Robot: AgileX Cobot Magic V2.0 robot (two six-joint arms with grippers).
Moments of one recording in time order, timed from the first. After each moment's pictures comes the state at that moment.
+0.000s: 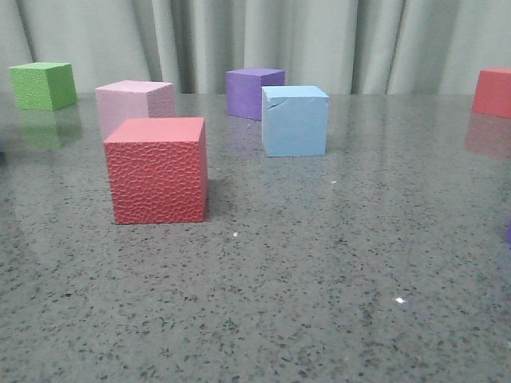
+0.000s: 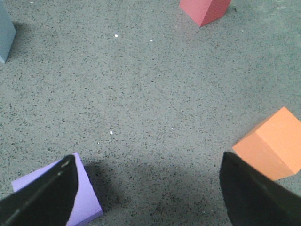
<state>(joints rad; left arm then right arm) -0.03 1.69 -1.44 0.04 1.08 0.45 0.29 0.74 -0.90 -0.31 0.94 0.25</state>
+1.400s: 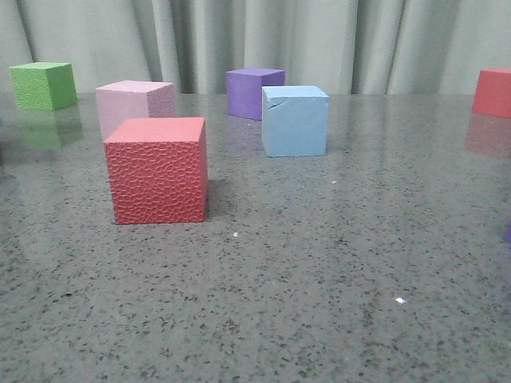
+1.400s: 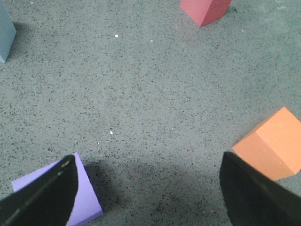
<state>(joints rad) -0.03 1.72 -1.59 0.01 1.22 0.45 0.29 0.74 -0.90 -0.31 0.94 0.25</state>
